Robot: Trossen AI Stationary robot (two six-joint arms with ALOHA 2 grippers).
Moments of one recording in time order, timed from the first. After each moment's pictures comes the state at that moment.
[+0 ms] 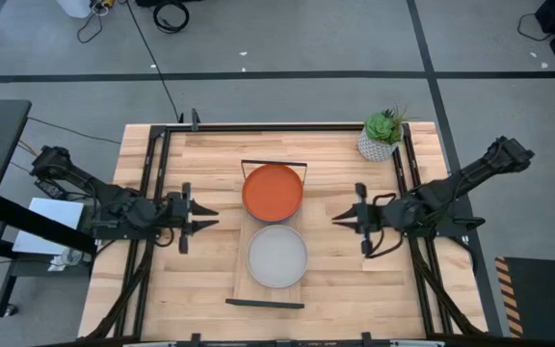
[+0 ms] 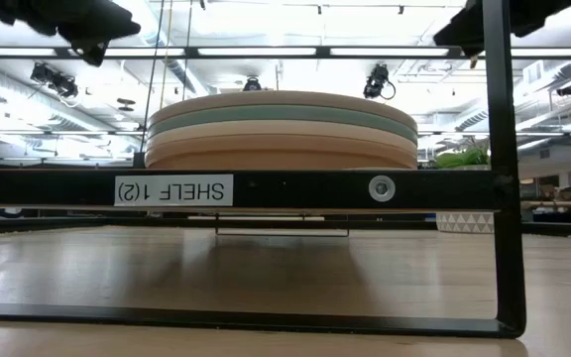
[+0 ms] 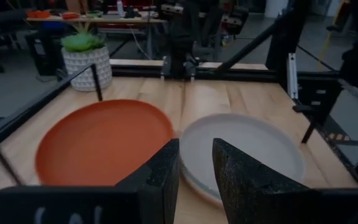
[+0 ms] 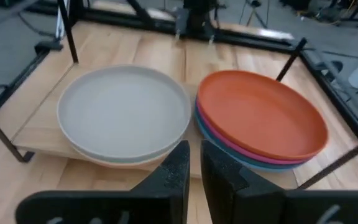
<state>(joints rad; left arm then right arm) -0.50 0.63 0.42 0.00 -0.57 -0.16 0.45 0.92 0.62 -0.18 0.45 0.06</state>
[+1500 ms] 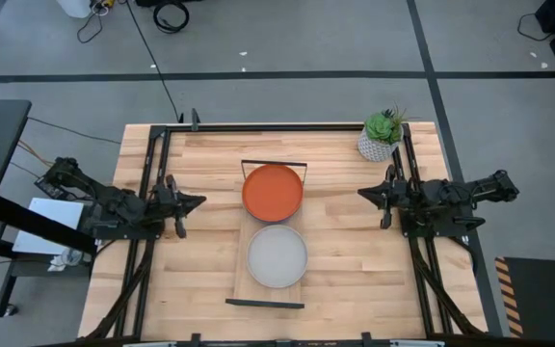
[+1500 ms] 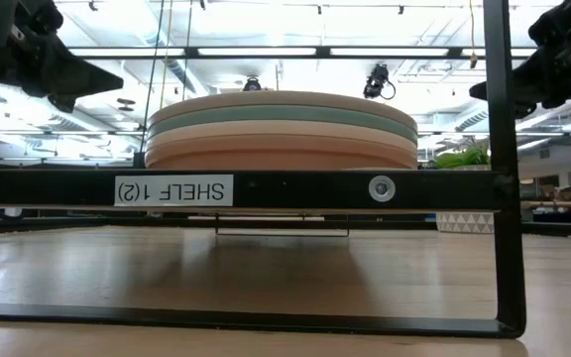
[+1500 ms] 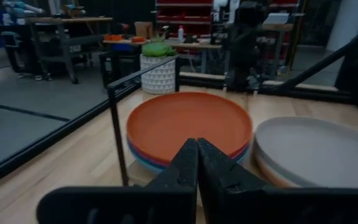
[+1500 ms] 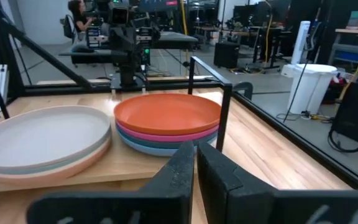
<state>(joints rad) -0.50 0.18 0.12 -0.04 -0.83 -0.13 0.24 0.00 0.11 -0.19 0.48 0.00</state>
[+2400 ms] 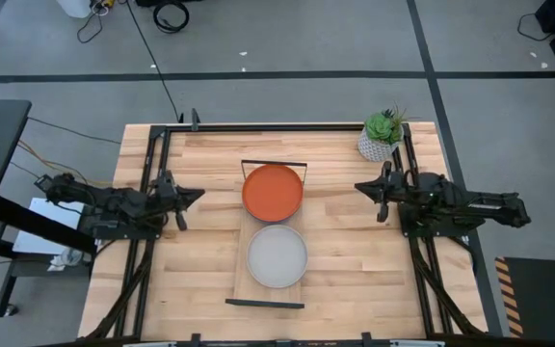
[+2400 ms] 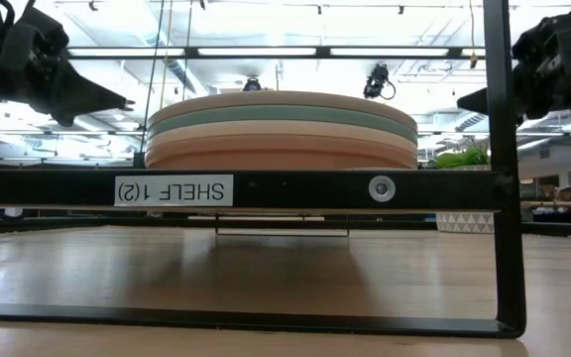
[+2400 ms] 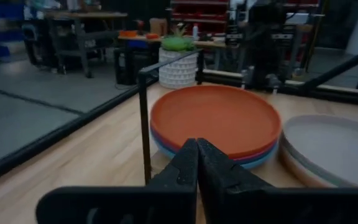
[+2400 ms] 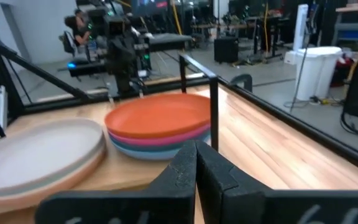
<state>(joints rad) -0.32 0.02 0.08 -0.17 -0.71 -0.14 -0.10 0.01 0.07 -0.12 0.13 0.09</state>
